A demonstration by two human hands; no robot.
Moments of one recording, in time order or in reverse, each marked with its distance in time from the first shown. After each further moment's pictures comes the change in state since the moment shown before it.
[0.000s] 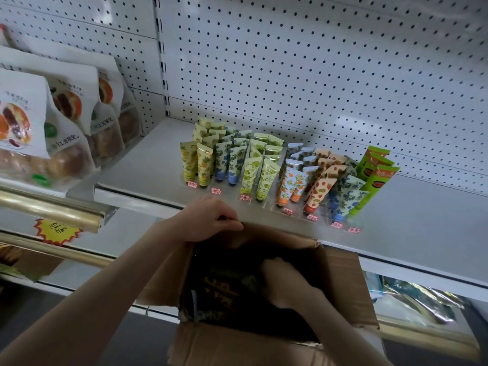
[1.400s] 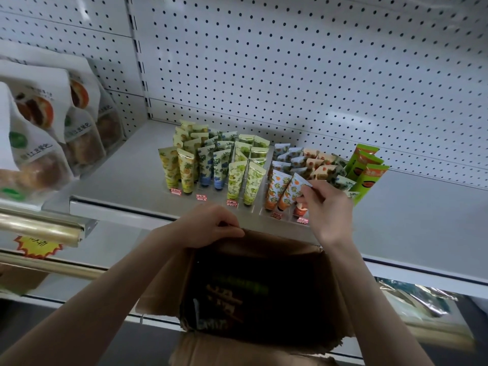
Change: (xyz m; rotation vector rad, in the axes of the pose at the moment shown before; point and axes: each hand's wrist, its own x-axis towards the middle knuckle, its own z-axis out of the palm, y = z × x) left_hand 0.031 0.006 0.008 -0.020 -0.095 0.034; right_hand 0.022 0.061 -0.089 0.635 1.045 0.089
